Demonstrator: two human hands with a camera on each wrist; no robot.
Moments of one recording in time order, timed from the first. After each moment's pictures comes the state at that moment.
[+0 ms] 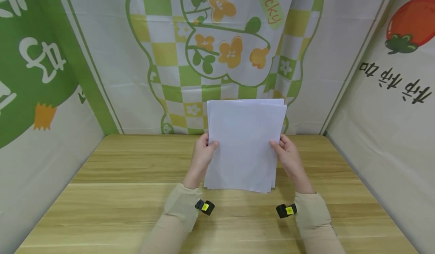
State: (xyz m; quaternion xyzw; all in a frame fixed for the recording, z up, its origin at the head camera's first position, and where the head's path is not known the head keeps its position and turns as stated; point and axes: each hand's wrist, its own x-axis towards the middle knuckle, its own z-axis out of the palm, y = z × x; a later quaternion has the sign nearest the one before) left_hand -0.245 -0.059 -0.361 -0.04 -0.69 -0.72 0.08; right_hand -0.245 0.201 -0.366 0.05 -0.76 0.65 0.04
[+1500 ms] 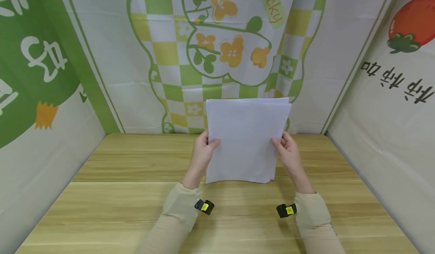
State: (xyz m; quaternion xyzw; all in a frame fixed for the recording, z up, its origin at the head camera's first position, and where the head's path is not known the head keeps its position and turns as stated) left_hand -0.243 -0.061 -0.357 -0.09 -0.66 -0.74 0.10; right_hand -0.245 0.197 -0.367 0.11 -0.73 0.67 0.12
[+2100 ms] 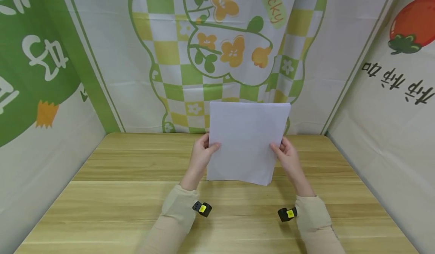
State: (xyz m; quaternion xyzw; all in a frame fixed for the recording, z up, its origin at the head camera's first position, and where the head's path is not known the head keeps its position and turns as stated) left_hand -0.243 -0.070 -0.370 -0.06 -0.69 -0.72 0.06; right_hand -0.245 0.201 -0.383 0.10 -0.76 0.64 0.09
